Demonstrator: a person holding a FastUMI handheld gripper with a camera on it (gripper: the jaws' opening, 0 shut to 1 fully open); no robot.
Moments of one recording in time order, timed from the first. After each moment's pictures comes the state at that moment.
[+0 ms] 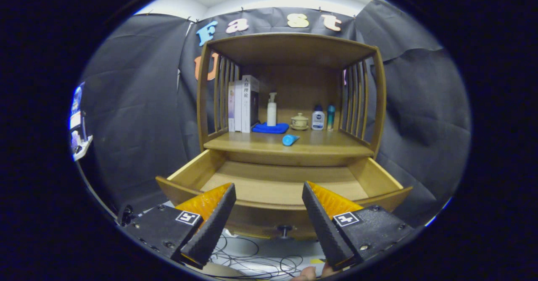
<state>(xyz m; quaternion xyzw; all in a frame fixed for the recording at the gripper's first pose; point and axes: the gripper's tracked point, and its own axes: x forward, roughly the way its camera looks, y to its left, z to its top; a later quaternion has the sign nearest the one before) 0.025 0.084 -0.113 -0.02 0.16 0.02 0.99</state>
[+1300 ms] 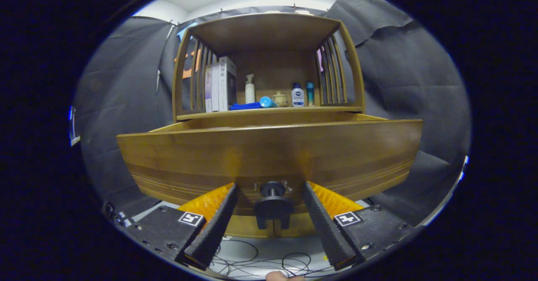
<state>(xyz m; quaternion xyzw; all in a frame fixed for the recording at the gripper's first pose) 0.042 0.051 -0.230 0.00 0.13 -0.04 0.99</state>
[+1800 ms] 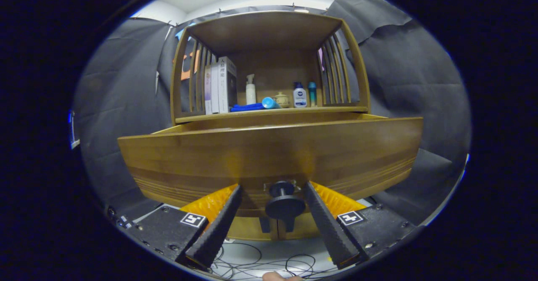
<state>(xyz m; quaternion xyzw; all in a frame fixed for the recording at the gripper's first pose) 0.072 0.053 -0.230 0.02 0.14 -0.04 0.99</state>
